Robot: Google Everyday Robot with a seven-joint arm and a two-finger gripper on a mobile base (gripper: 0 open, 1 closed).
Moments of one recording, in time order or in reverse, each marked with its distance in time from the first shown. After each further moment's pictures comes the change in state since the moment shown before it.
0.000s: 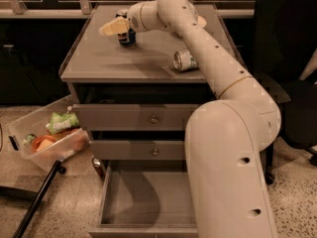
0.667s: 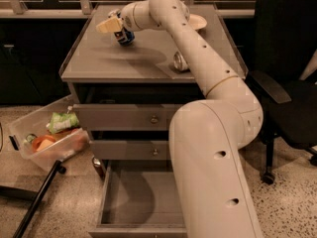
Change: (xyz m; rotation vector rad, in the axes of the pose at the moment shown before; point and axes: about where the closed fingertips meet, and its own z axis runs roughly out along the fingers) arm -0.001 0.006 0.029 -0.016 0.015 0.010
